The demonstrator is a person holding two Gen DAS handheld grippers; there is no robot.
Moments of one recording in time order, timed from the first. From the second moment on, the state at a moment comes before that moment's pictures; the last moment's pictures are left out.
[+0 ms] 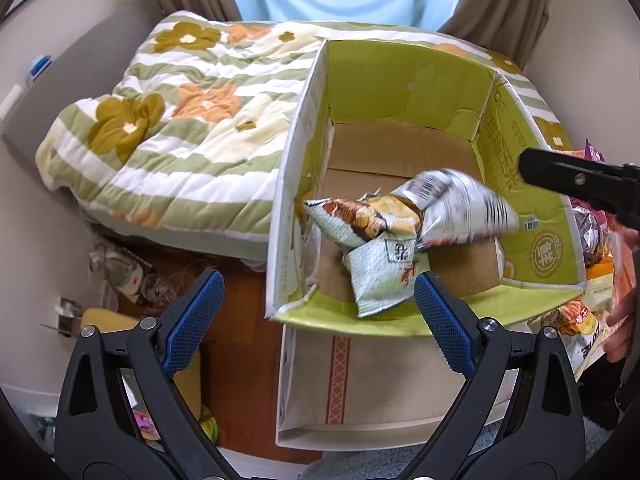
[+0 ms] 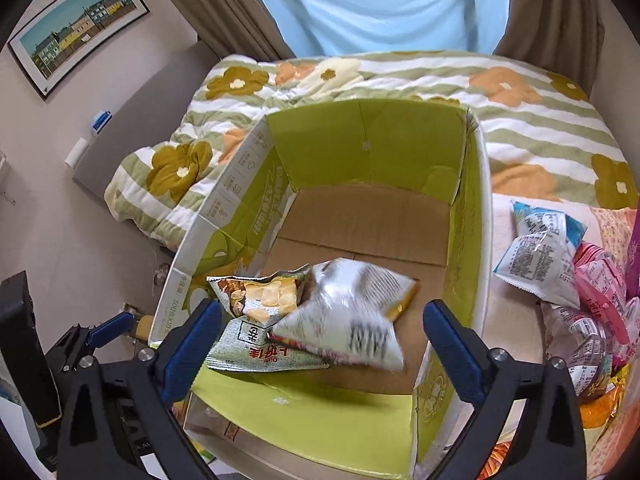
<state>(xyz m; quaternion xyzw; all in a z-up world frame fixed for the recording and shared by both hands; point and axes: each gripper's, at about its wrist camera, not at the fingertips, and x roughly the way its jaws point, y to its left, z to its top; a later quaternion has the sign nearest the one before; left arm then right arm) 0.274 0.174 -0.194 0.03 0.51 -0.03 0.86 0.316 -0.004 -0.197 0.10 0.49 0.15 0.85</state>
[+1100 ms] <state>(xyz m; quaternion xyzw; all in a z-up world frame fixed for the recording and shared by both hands) 0.224 0.101 -0.146 0.04 0.46 -0.17 0.87 0.201 -0.100 -0.129 0.10 0.43 0.01 0.90</state>
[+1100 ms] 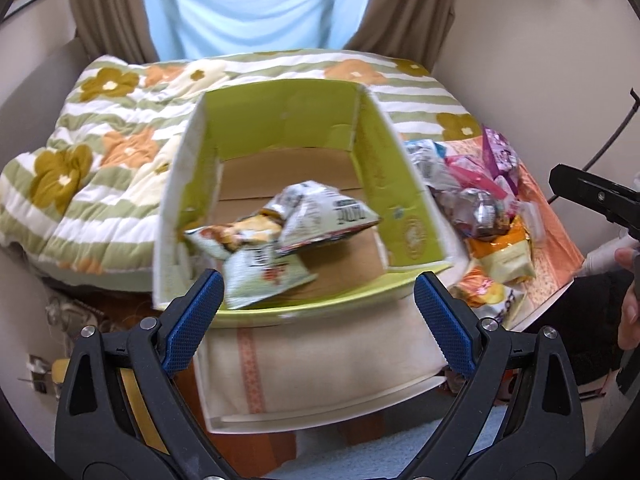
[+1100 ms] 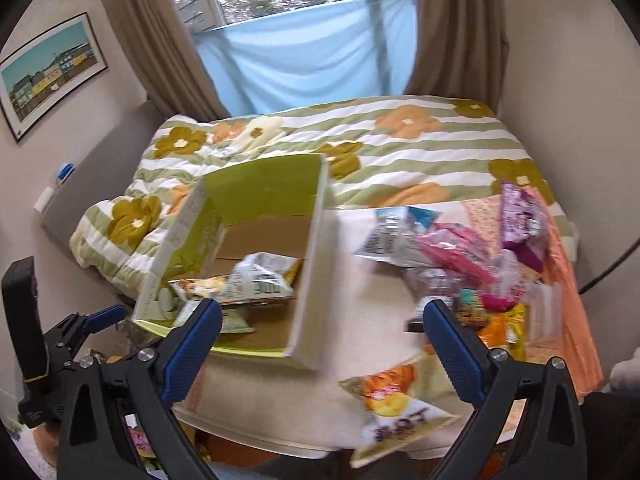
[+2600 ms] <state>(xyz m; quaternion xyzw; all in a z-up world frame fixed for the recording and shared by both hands) 0.209 -0.088 -0.307 -0.07 0.65 -0.10 0.75 0.187 -0.200 -0.302 -0.33 0.46 0.33 0.76</state>
